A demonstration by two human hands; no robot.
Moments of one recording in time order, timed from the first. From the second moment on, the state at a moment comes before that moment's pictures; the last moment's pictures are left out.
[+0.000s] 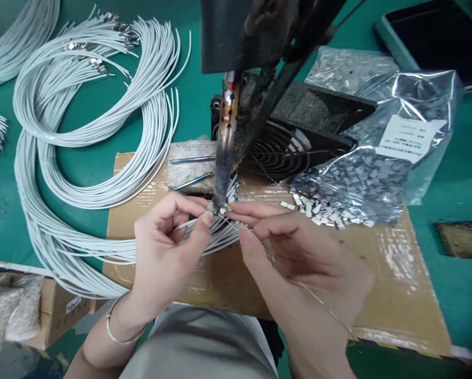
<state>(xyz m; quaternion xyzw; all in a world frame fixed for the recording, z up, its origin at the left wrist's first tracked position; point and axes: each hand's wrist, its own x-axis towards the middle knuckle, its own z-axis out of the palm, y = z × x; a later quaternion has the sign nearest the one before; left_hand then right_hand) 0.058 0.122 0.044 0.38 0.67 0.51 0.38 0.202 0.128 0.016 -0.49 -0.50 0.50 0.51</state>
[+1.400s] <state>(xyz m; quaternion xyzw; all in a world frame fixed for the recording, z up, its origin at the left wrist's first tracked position) 0.056 0.121 0.042 0.39 0.69 0.51 0.35 0.199 0.129 0.015 -0.48 -0.51 0.49 0.52</state>
